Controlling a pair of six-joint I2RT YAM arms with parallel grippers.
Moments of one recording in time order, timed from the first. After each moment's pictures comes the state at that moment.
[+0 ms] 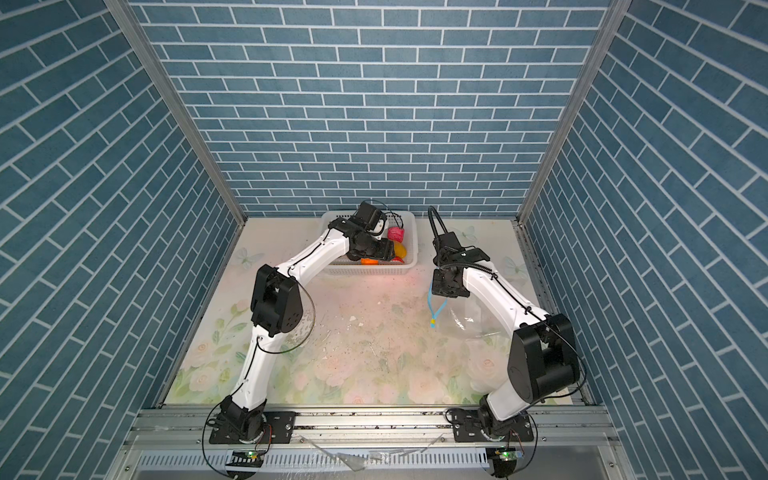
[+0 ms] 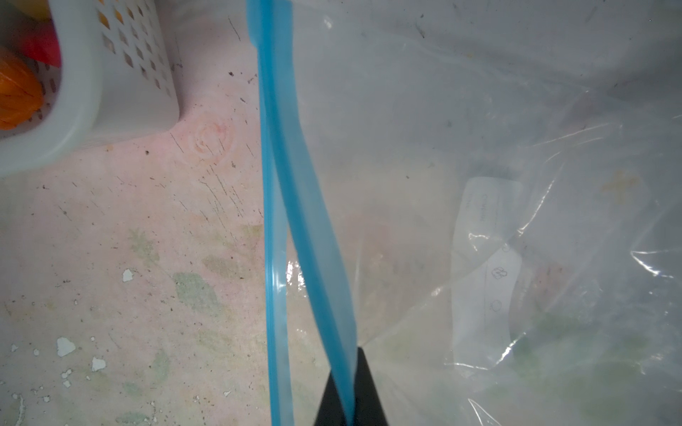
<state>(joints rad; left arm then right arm) -0.55 2.34 2.18 -0.86 0.18 -0.29 0.41 1.56 1.26 -0.94 0.09 0.49</state>
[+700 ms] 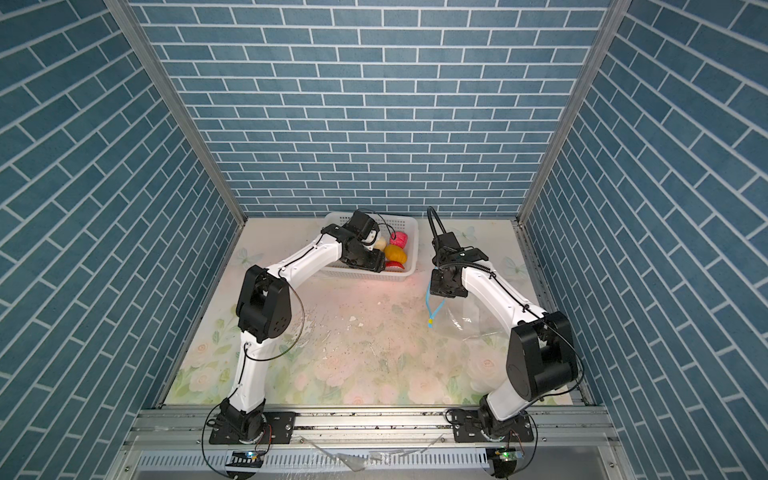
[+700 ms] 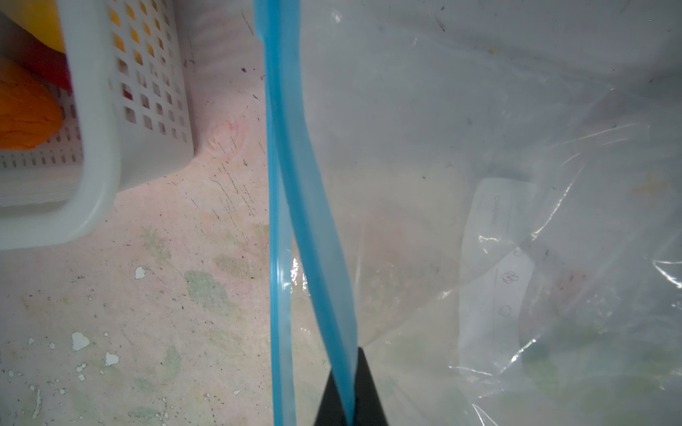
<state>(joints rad) -0.55 2.18 1.91 -0.83 0.17 -0.27 0.41 1.57 1.26 -0.92 0.06 0.49</state>
